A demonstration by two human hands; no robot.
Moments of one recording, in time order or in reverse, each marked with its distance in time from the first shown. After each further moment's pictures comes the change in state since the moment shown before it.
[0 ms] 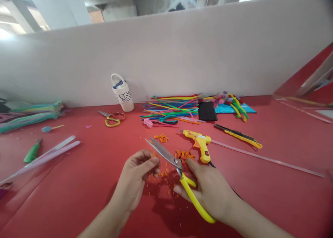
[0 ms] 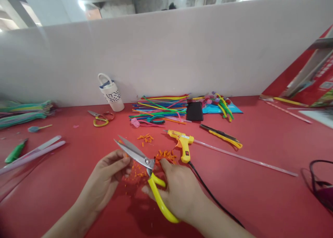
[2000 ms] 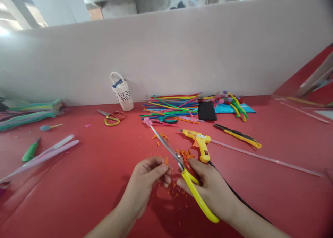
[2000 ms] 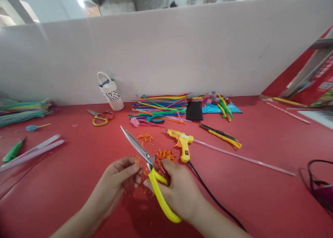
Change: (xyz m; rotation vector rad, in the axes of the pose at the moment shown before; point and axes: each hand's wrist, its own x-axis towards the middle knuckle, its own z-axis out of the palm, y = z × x) left_hand -0.006 -0.014 0.011 0.010 -0.114 -0.127; right_hand 0.000 -0.003 0.005 0.442 -0.015 0.054
